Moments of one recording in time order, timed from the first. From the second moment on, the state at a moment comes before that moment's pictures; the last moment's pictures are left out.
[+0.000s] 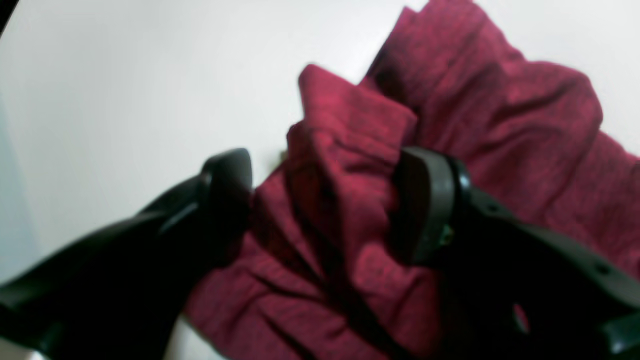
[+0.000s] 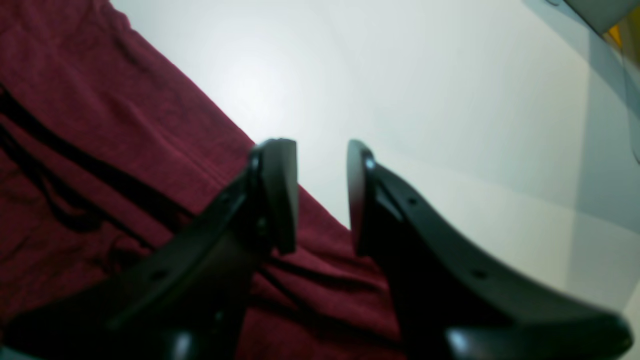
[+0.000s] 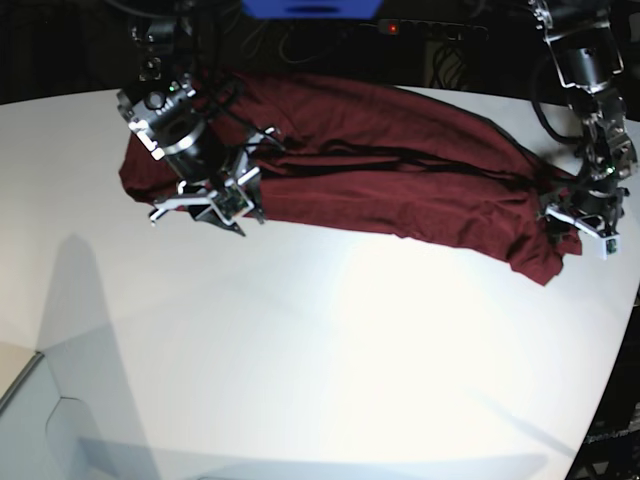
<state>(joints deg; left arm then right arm) -3.1 -21.6 -22.4 59.3 -15.6 -17.2 21.1 -18.0 -2.6 2.1 110.5 -20.9 34.9 -18.4</state>
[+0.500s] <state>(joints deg) -3.4 -21.9 -22.7 51.4 -17.1 -17.9 7.9 -17.8 -1.9 2.1 110.5 -20.9 34.9 -18.4</state>
